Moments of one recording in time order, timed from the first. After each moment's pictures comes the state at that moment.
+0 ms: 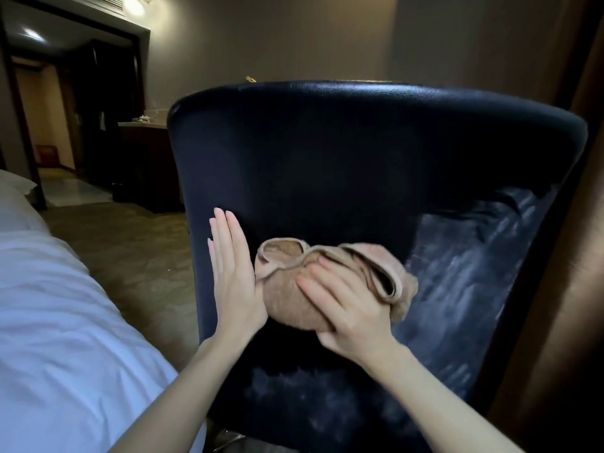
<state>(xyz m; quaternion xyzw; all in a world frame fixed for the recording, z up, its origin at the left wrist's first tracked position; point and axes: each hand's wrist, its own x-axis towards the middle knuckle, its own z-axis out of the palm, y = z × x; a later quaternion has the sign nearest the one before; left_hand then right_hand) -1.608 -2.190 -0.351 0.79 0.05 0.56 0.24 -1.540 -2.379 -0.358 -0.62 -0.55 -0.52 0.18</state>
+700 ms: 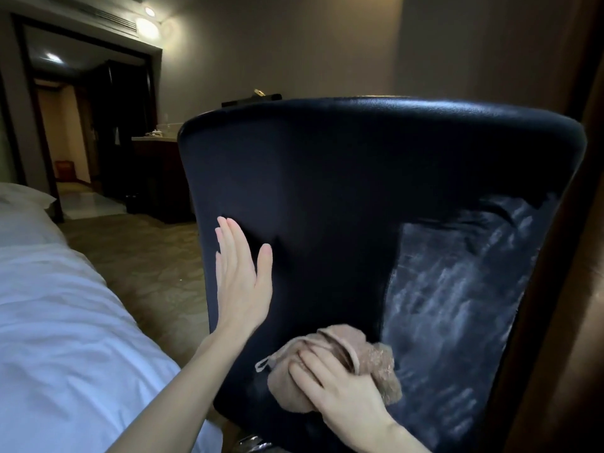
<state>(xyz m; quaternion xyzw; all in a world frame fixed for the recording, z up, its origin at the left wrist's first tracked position) -1.607 -2.165 -0.335 0.81 0.11 0.48 0.31 -1.571 -2.367 -0.452 -0.72 -0.53 -0.45 -0.01</state>
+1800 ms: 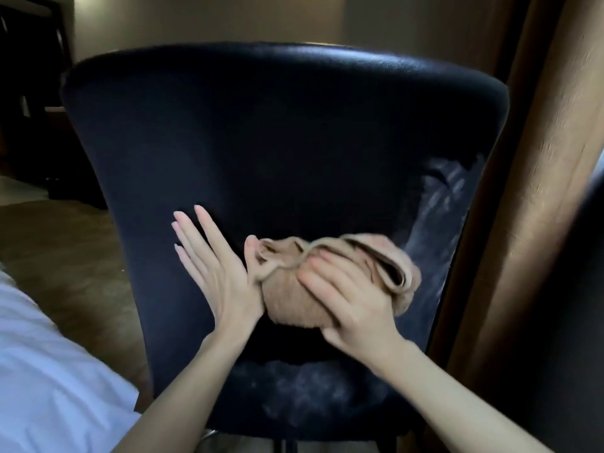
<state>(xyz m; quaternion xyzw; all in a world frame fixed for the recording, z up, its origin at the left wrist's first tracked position) -1.559 -2.244 -0.359 0.74 0.12 0.60 0.27 -1.539 -2.444 -0.362 -0.68 -0.50 -0.50 0.17</state>
